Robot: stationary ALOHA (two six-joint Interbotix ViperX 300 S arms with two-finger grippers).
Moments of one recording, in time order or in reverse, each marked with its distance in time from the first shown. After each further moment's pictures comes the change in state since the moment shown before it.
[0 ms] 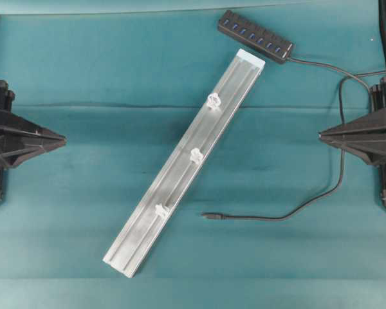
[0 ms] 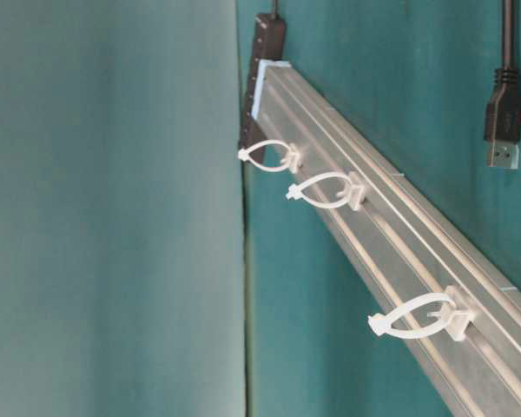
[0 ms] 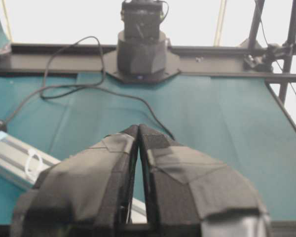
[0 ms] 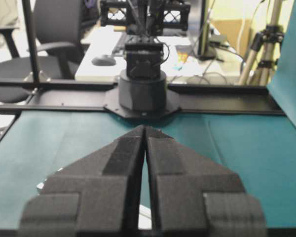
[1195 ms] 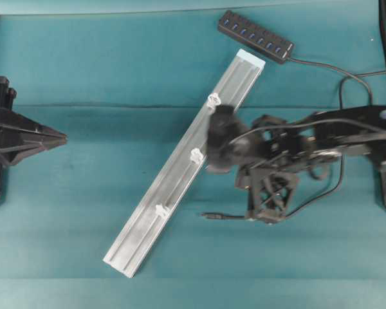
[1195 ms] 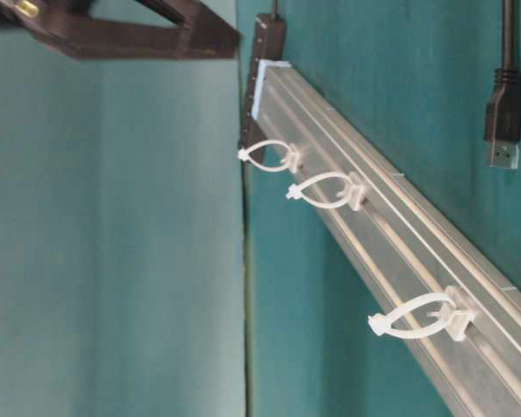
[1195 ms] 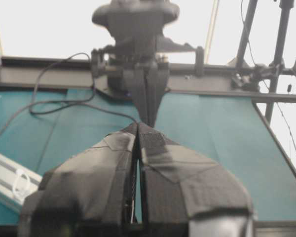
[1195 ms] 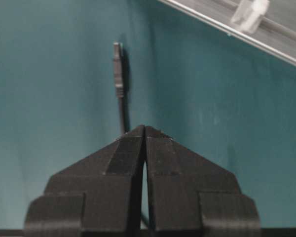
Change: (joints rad) left arm -0.012 0.020 -0.060 0.012 0.009 -0.046; right arm 0.041 0.899 -0.752 0.081 1.131 0.120
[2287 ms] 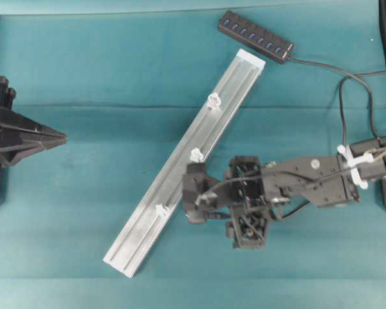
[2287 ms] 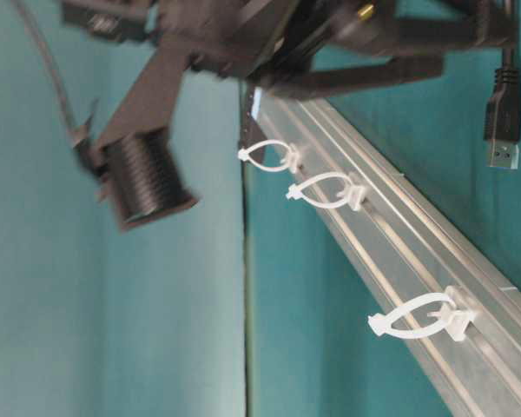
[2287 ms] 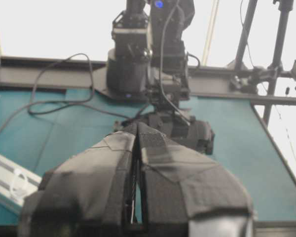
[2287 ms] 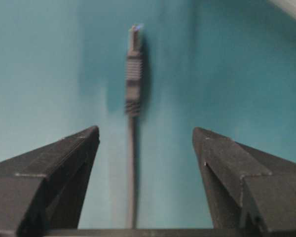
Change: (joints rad) left arm 0.002 -0.005 0.000 0.000 0.000 -0.038; right arm 0.100 0.256 0.071 -0.044 -0.198 0.017
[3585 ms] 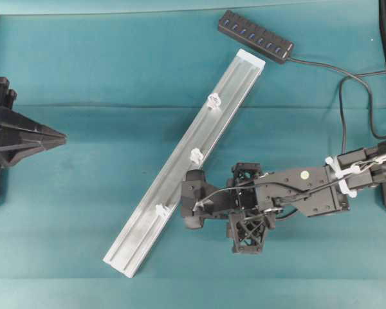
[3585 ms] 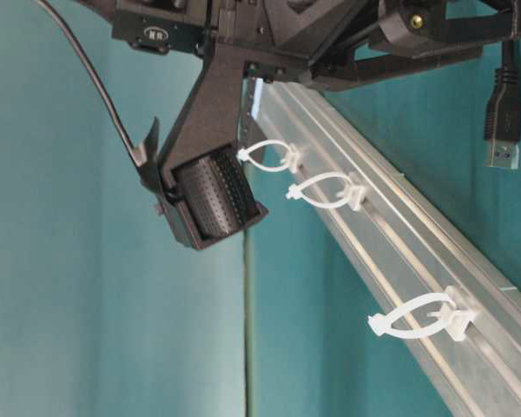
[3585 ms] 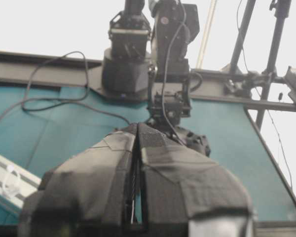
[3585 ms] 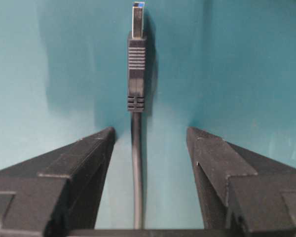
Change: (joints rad) left arm -0.002 0.000 0.000 0.000 0.000 -0.015; right arm 0.025 0.075 -0.054 -0.008 0.075 0.060
